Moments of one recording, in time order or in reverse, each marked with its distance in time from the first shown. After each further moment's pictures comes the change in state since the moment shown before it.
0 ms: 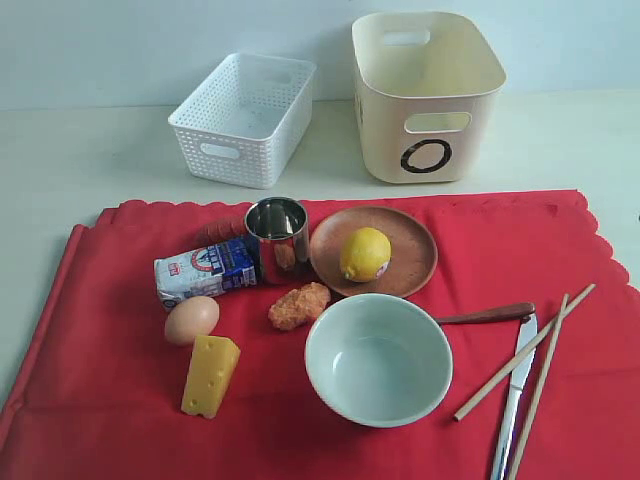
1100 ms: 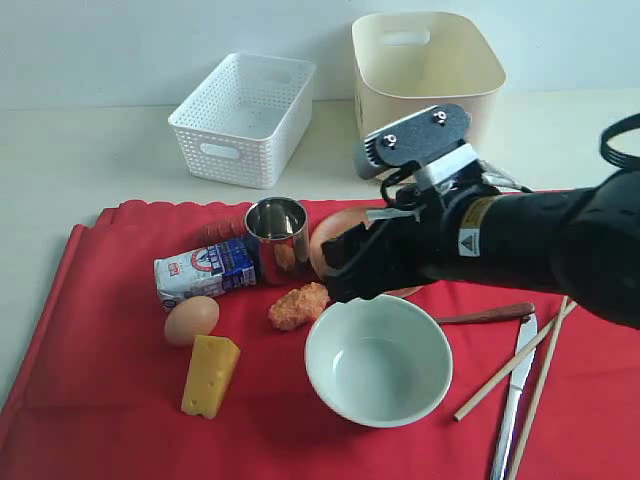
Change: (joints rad) left arm 0.000 0.000 0.000 0.000 0.000 0.000; right arm 0.426 0.929 -0.508 -0.112 -0.013 -0.111
